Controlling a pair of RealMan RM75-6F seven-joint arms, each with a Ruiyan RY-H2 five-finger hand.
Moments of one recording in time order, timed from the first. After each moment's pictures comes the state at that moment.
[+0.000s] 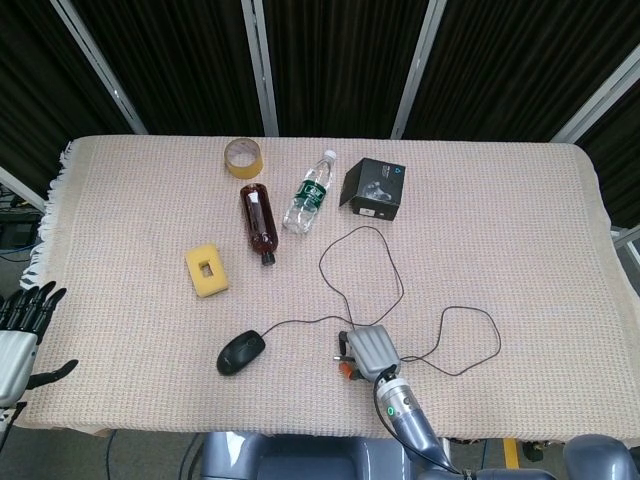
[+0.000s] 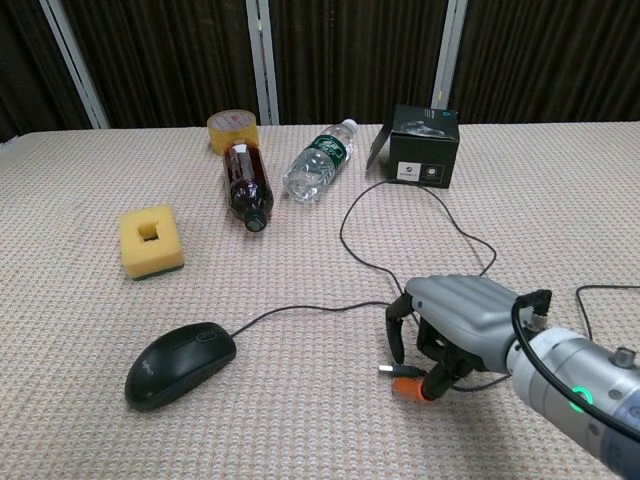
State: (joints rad) left arm -0.07 -1.12 0.02 -1.56 1.59 1.51 0.03; right arm 0.52 -1.84 0.10 -1.64 -1.00 1.14 -0.71
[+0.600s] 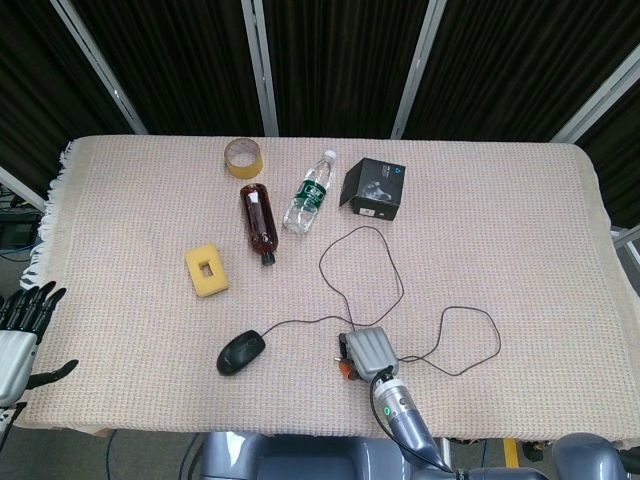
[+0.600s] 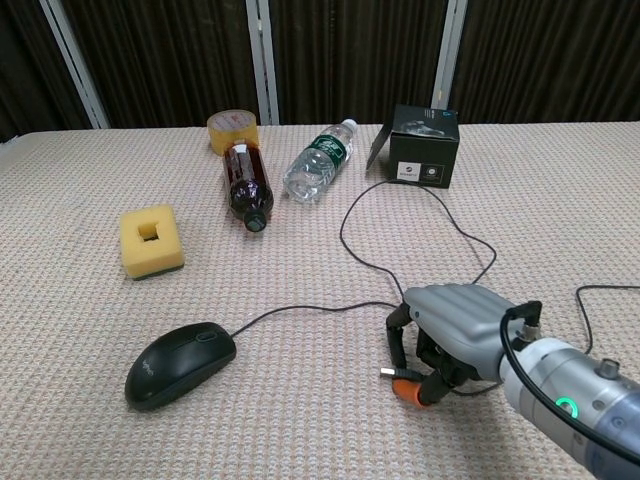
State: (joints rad) left arm -0.07 -1.11 0.02 -1.57 1.59 1.50 0.02; right arm 0.53 -1.88 0.09 -1.59 -0.98 1.15 -0.72
